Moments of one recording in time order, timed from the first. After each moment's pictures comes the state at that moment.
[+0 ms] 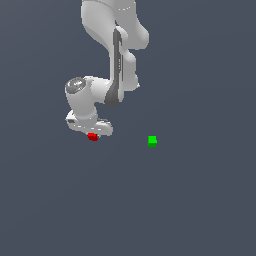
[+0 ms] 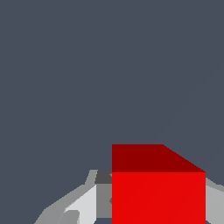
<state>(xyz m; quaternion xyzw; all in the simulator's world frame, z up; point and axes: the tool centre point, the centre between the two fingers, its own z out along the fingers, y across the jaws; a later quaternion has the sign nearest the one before) -0.074 -0.172 0.077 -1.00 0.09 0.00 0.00</state>
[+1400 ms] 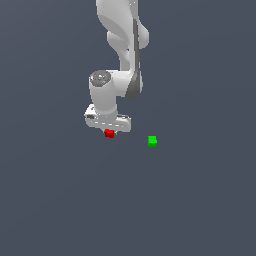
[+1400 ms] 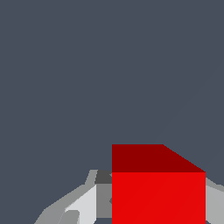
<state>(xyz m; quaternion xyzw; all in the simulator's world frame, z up) -0.075 -0.087 0.102 -1.00 0.09 0.00 0.00</state>
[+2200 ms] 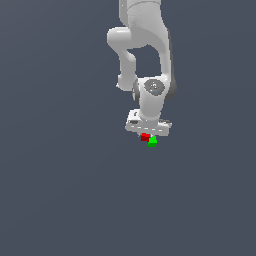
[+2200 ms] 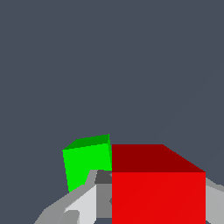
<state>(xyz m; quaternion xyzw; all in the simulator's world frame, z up) -0.075 0.088 0.070 -1.00 0.09 0.00 0.00</state>
